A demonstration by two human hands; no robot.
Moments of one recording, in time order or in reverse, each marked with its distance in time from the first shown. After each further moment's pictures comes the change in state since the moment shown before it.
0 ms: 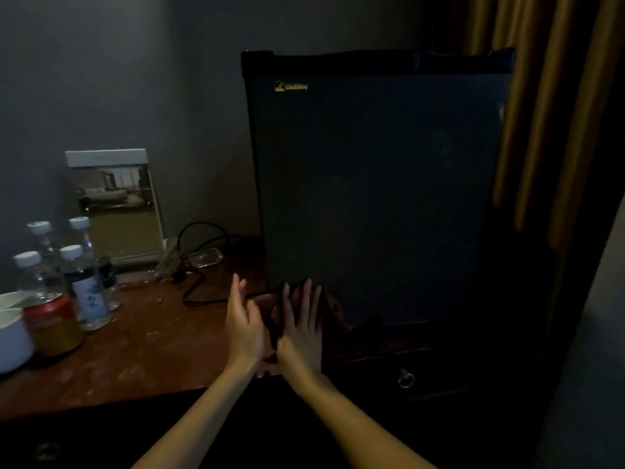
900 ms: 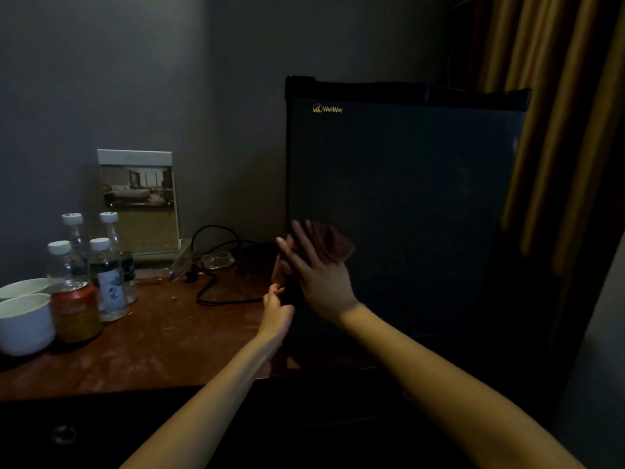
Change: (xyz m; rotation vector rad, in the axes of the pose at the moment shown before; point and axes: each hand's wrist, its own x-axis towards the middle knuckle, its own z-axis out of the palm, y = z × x) left_hand 0.032 0.002 0.018 -0.092 -0.256 -0.301; right_hand 0.104 -0.004 -0.099 -0.137 -0.020 -0.557
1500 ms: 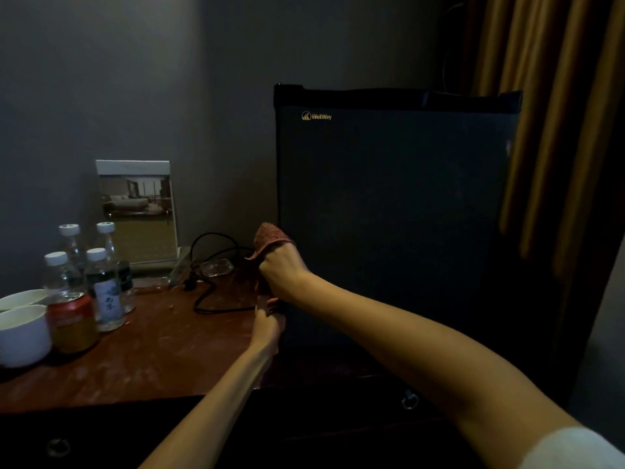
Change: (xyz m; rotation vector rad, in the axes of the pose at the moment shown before) left_hand -0.004 -0.002 0.006 -0.107 0.124 -0.020; right_hand 0.067 -0.044 -0.031 -0.739 -0.494 -0.302
